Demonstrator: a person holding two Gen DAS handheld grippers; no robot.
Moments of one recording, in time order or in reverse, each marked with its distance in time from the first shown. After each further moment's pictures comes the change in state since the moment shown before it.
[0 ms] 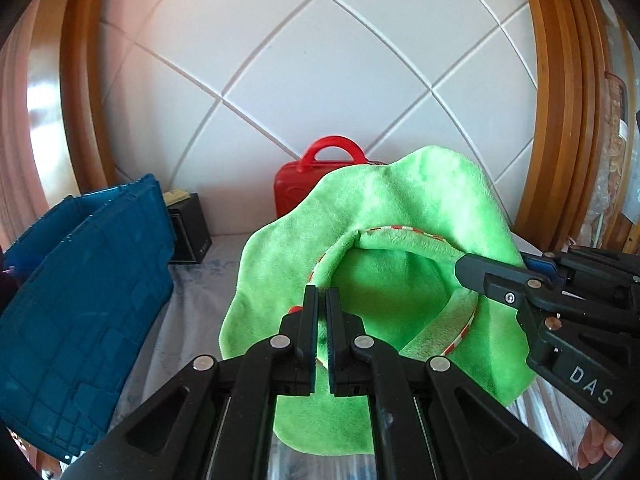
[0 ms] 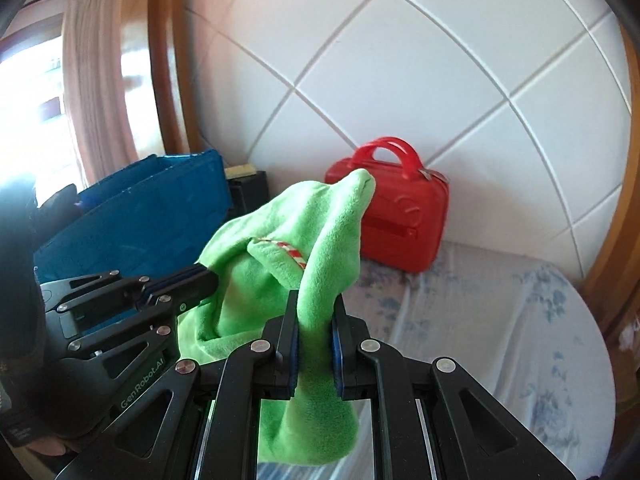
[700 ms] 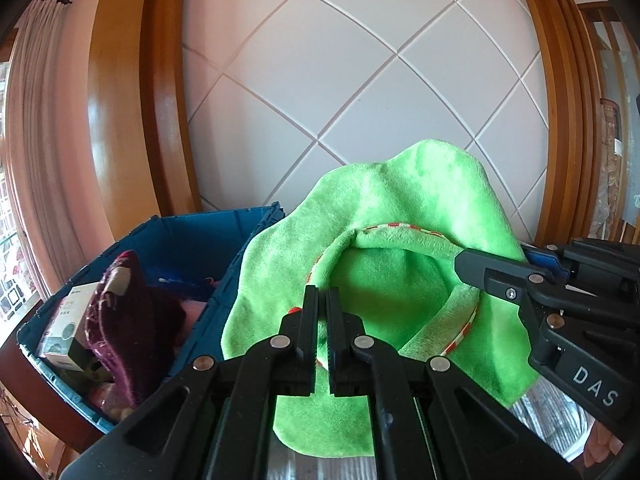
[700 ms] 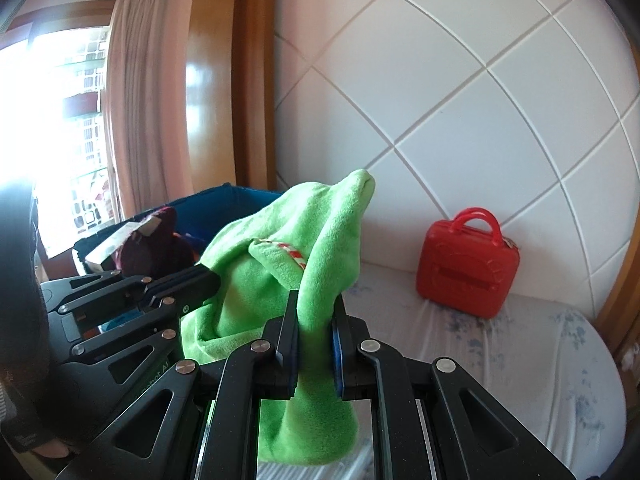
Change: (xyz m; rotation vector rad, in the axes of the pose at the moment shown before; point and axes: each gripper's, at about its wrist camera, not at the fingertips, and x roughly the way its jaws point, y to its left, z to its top) left arm -0.146 0.251 -0.028 0.020 -0.131 0.037; right arm -0.013 0.289 0.045 -0.073 -0.126 -0.017
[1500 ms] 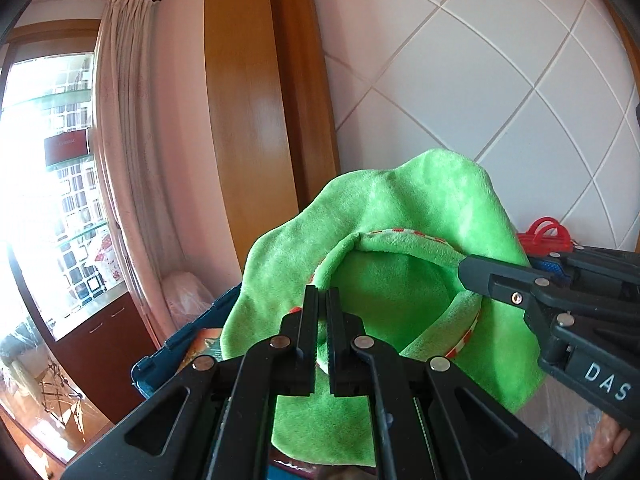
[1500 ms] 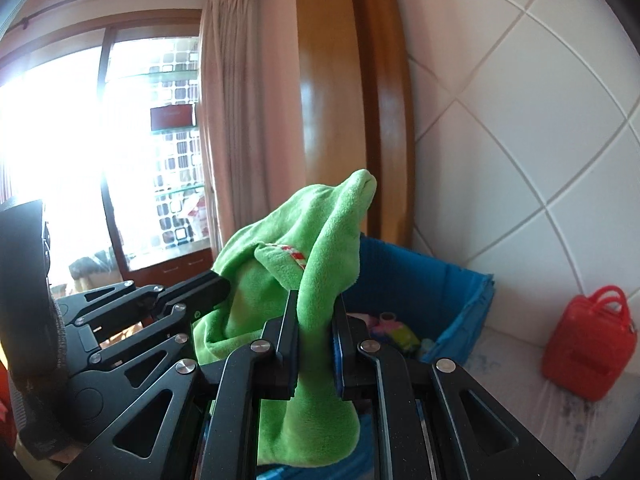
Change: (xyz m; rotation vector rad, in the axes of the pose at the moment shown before) left arm -0.007 0.221 0.036 -0.081 -0.026 0.328; right arm 0.110 0.169 0.105 -0.081 -0.061 0.363
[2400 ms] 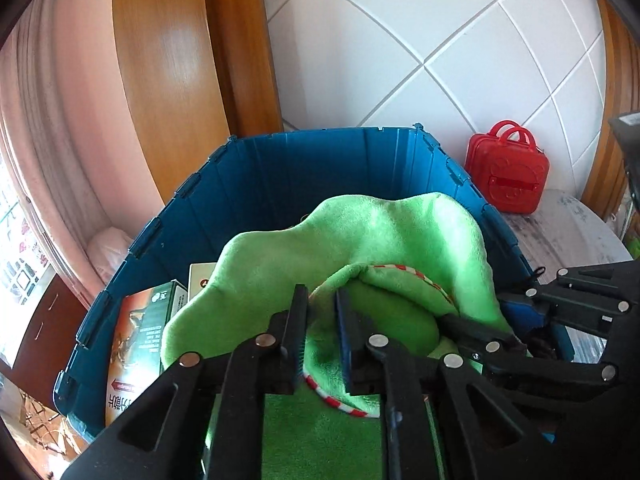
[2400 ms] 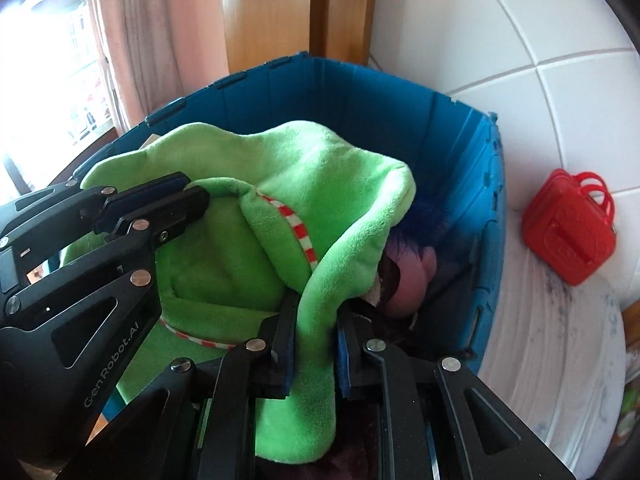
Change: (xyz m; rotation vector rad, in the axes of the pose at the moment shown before) left arm 0.144 0.020 -0.041 0.131 0.292 -0.308; right arm 0.162 0.015 -0.065 0.106 0.537 -0.330
